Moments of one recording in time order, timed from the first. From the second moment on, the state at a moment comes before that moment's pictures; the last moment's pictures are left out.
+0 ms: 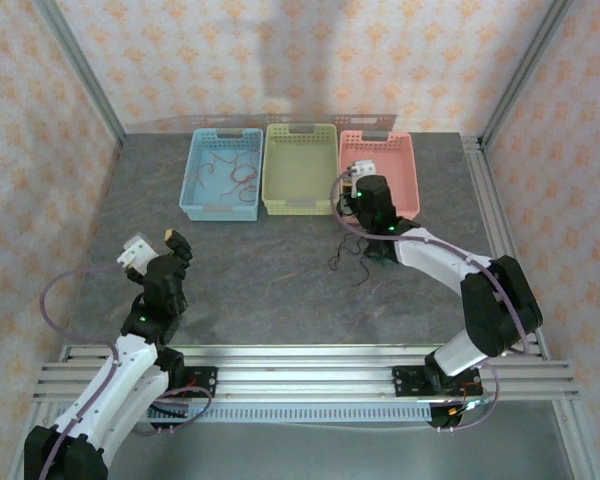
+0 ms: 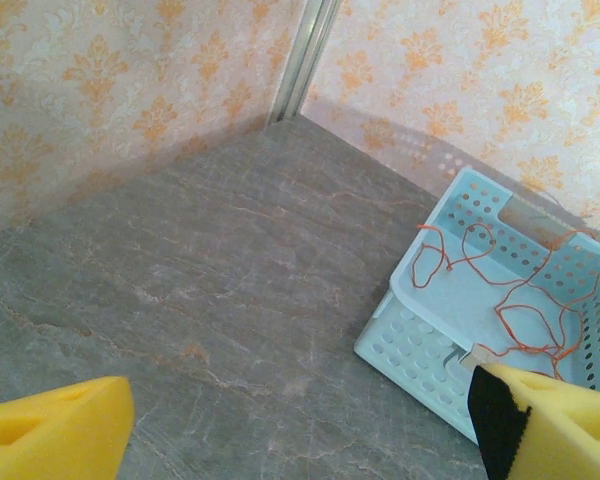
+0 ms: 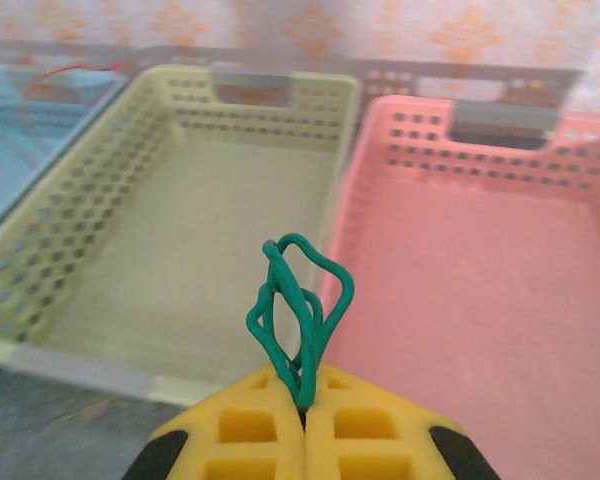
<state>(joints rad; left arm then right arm) -0.20 0.61 0.27 0.03 -0.71 -0.57 0.48 1.53 0.95 0.16 0.24 0.16</state>
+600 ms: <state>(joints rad) -0.20 0.62 0.27 0.03 -0.71 -0.57 0.35 1.44 0.89 0.08 0.30 0.29</state>
